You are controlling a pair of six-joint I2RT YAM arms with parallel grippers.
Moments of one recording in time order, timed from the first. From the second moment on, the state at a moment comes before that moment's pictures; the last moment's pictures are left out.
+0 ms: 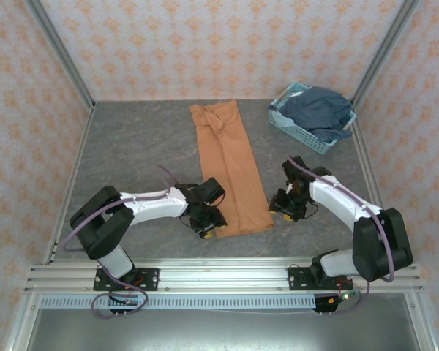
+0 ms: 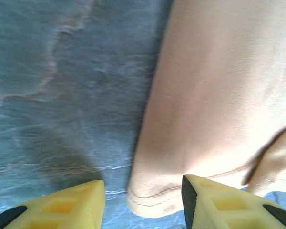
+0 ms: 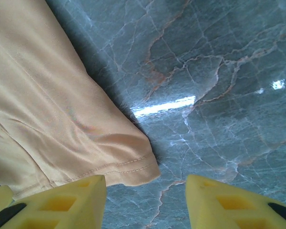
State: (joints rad) left arm -0.82 1.65 0.89 -0.55 0.31 -1.35; right arm 0.33 1.36 0.81 -0.92 -0.28 0.69
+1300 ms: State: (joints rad) left arm -0.85 1.61 0.83 -0.58 0.29 -1.29; right arm 0.55 1.50 0.77 -0.86 -0.37 0.77
